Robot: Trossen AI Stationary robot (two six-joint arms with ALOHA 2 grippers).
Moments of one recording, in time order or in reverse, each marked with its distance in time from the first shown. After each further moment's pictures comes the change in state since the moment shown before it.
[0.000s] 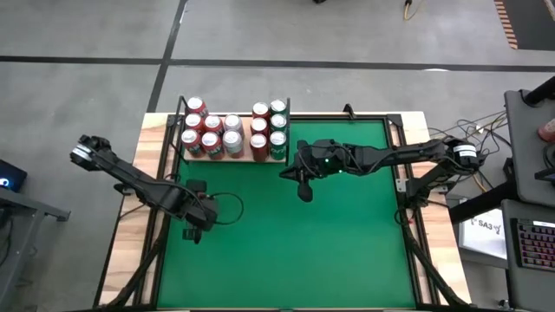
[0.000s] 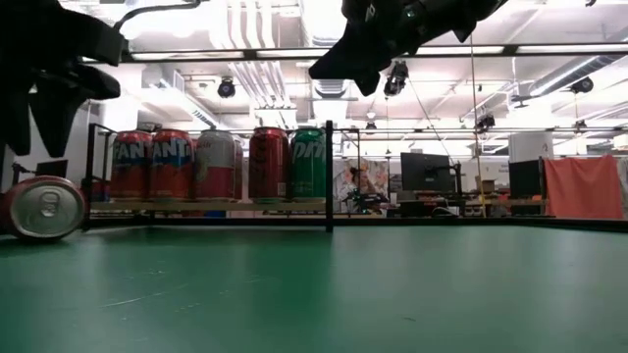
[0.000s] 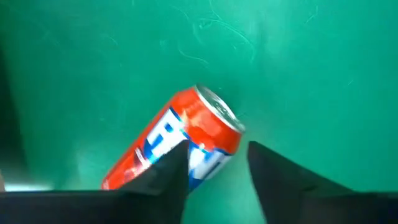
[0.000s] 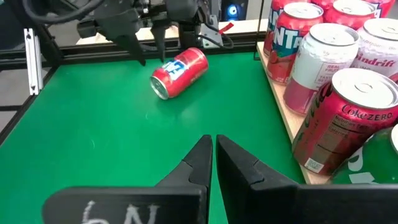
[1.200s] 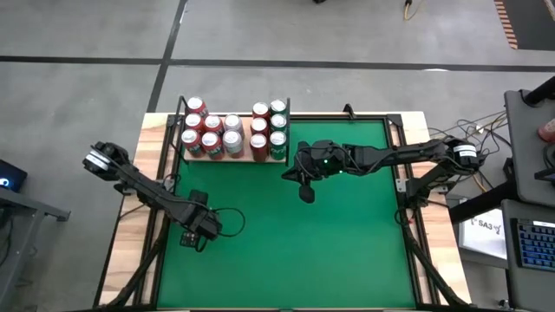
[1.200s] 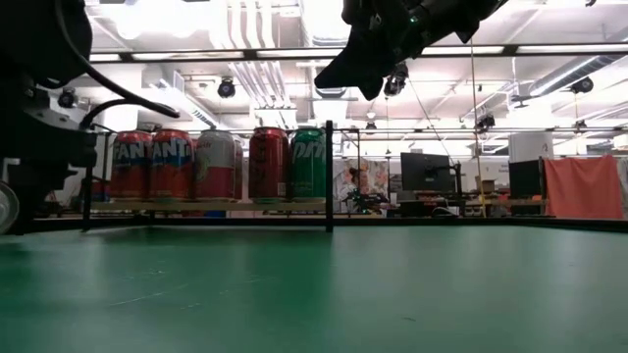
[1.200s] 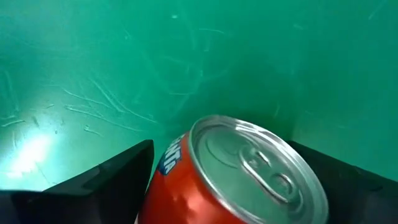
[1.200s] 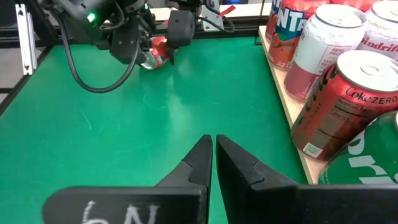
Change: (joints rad) left arm -0.044 0.222 -0.185 0.177 0.128 0.047; right arm 0.000 0.000 -0.001 -0.058 0.000 -0.033
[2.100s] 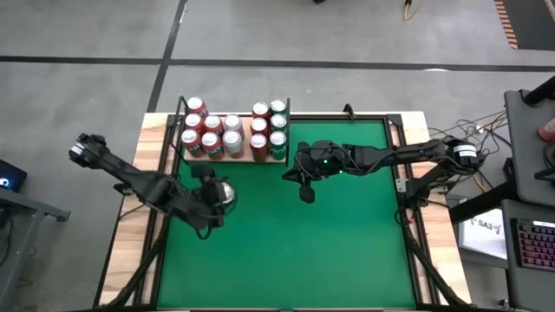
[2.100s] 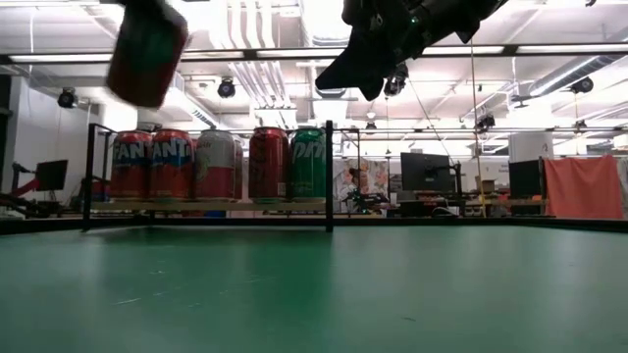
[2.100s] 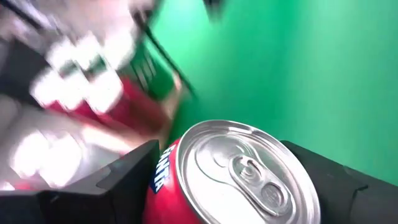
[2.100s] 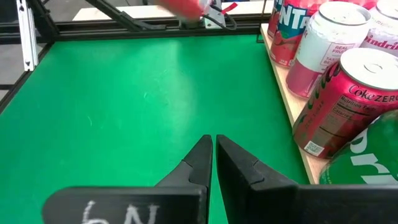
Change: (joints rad) left arm 0.006 -0.263 0.401 0.032 -0.728 0.004; right arm 0.000 0.000 0.000 -0.009 -0.005 -0.006
